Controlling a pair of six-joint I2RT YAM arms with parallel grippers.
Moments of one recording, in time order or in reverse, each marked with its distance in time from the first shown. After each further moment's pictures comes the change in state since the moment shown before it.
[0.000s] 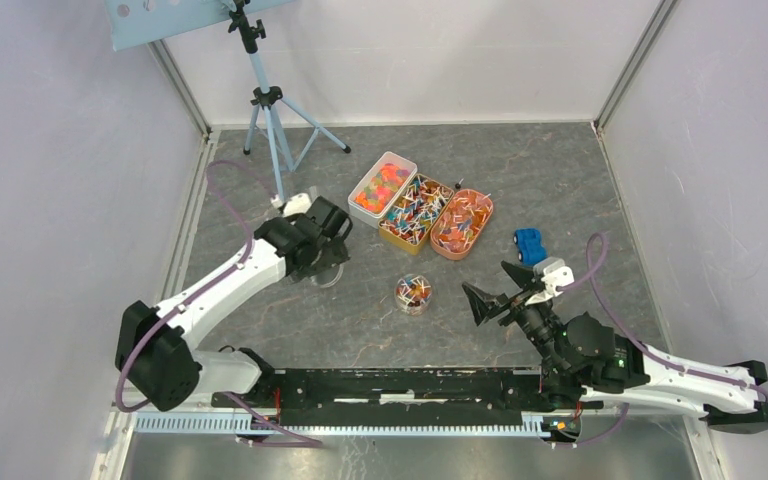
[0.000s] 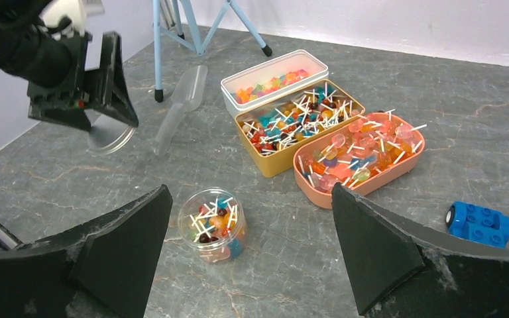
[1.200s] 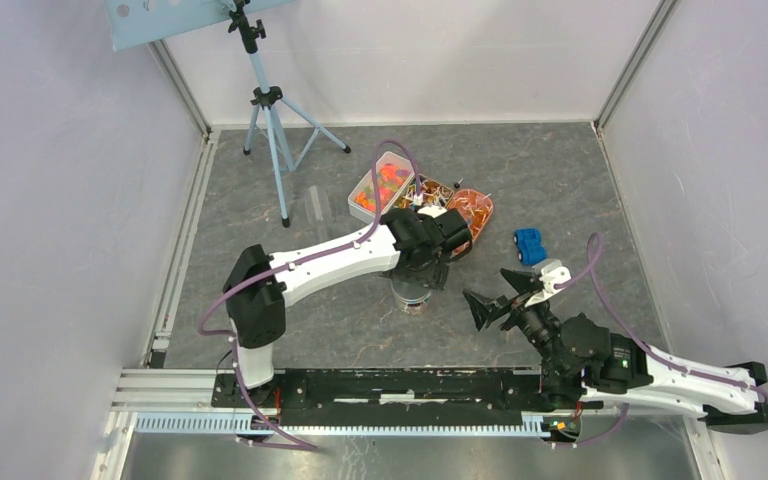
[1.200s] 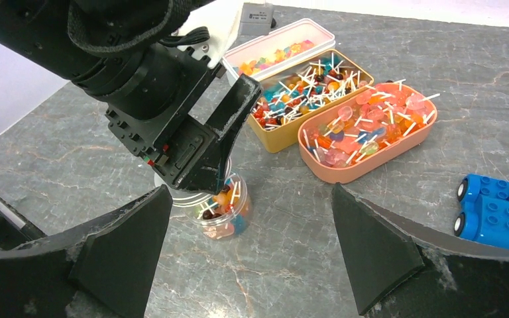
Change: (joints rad) left arm -0.499 0.566 0.674 -0.200 0.092 0.211; right arm 0.000 -0.011 0.003 -0.135 -0.007 0.117
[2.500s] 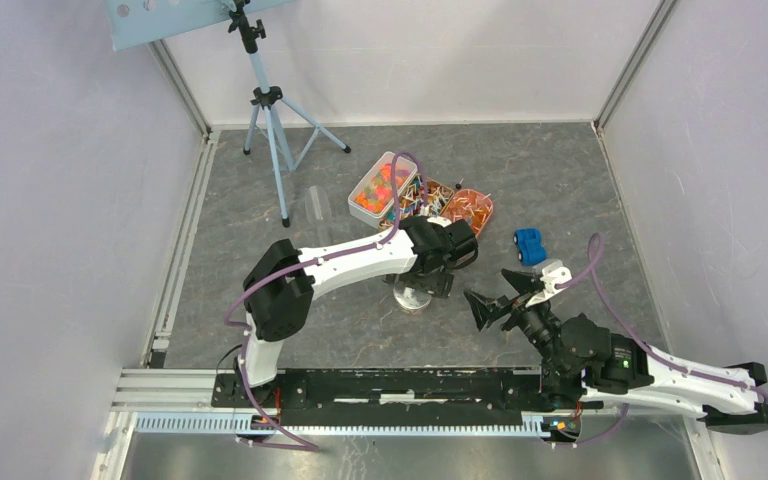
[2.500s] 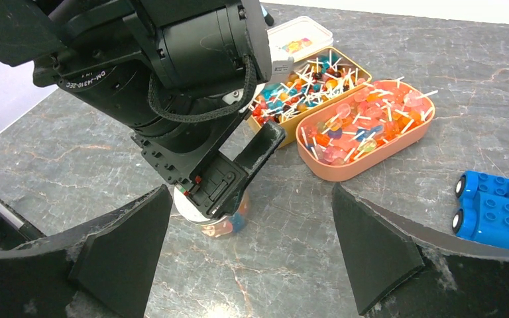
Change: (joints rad) left arm 0.000 0.112 -0.016 0.045 0.000 0.001; right arm 0.000 -0.023 -0.001 -0.014 0.006 0.008
